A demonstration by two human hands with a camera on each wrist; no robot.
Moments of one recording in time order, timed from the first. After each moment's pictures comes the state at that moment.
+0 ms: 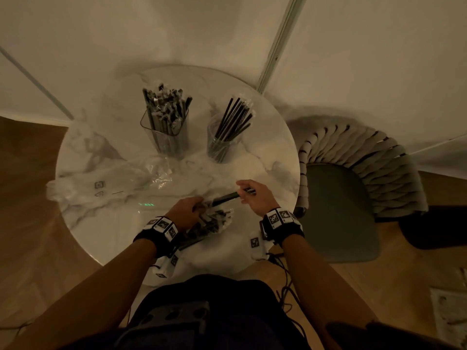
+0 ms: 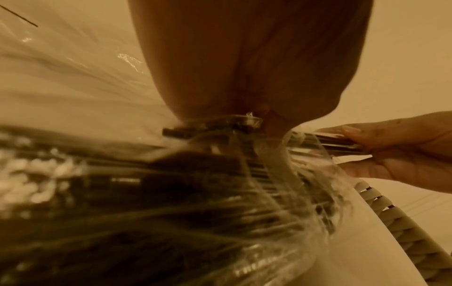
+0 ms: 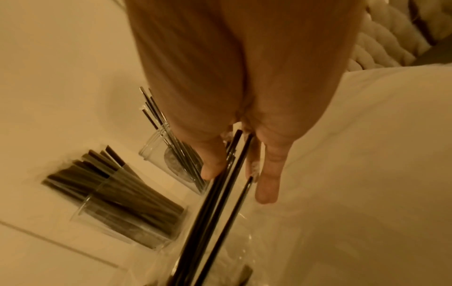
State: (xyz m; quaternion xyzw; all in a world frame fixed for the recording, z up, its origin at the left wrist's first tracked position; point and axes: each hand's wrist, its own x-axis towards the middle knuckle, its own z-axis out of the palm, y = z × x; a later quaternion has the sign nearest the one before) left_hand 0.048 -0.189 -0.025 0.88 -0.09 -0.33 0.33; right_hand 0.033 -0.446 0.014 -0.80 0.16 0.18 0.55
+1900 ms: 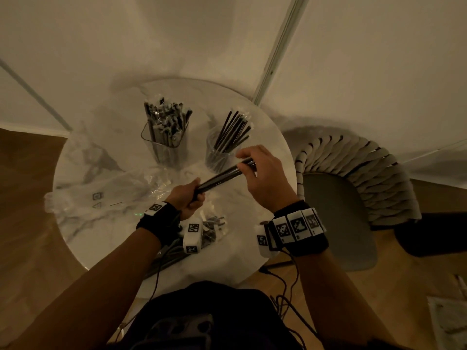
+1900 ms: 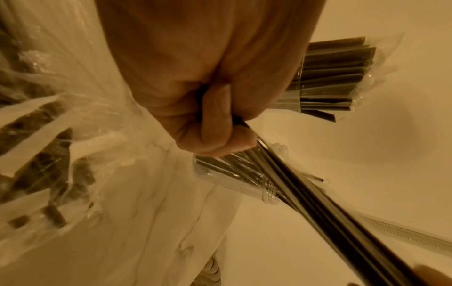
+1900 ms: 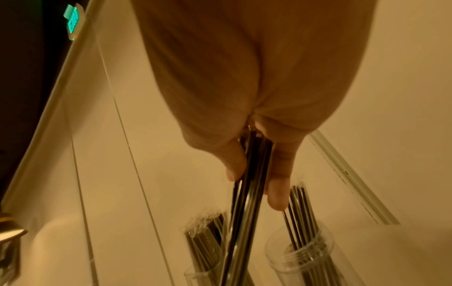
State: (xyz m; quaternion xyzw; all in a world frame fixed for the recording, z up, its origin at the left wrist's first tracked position) left_hand 0.096 -0.218 0.053 0.47 0.32 -0.38 0.73; right_hand 0.064 -0.414 0.176 -0.91 -0.07 -0.06 0.40
